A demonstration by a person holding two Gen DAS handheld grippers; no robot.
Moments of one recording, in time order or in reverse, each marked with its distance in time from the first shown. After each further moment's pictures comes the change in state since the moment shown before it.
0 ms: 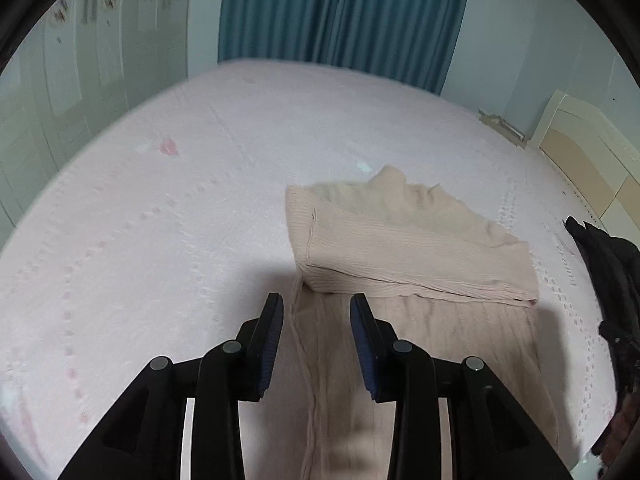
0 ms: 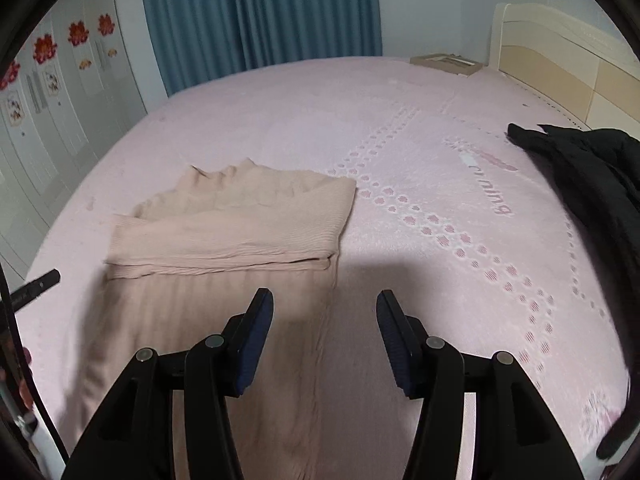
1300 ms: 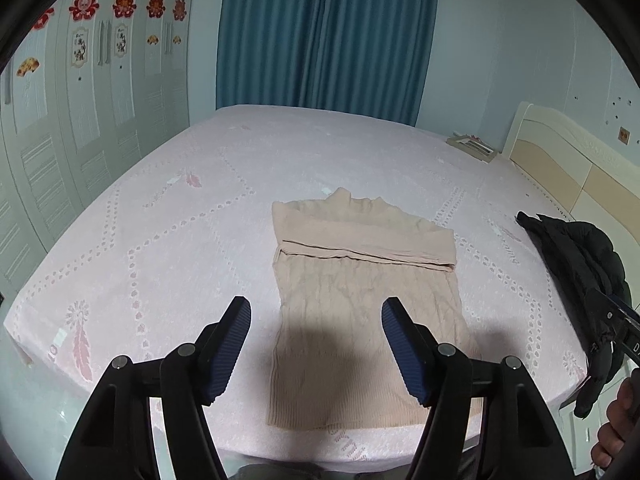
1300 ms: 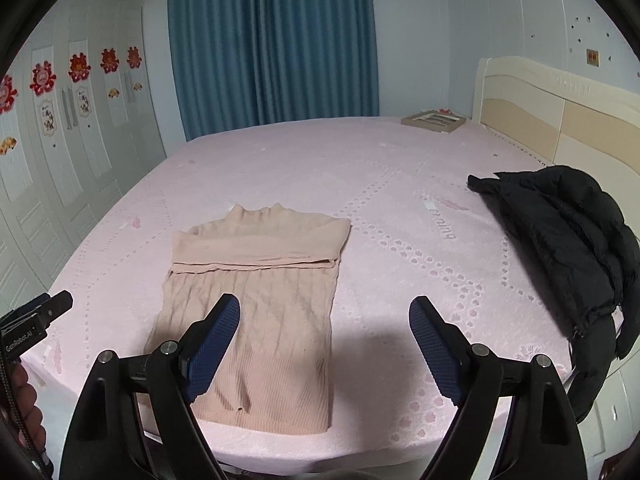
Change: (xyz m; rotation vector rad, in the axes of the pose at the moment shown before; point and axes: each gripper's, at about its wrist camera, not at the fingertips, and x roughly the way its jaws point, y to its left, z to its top) left arm -0.187 -0.042 -0.077 0.033 -0.116 -0.018; right arm -0.185 0.013 -0.064 -0.017 -0.188 -0.005
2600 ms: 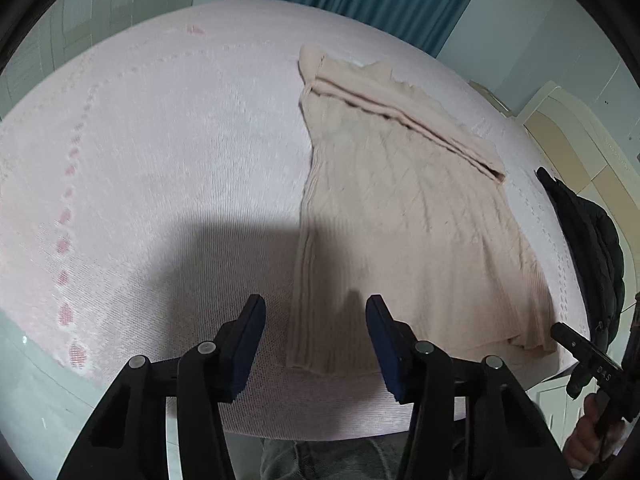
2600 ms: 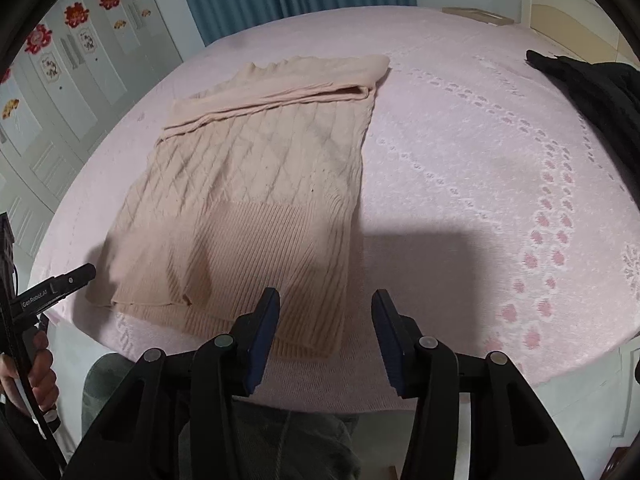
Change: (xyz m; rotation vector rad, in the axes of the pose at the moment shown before) left arm 0.140 0.069 -0.123 -0.161 0.322 -0.124; right arm 0.145 -0.007 -0.130 -0.004 0.373 0.148
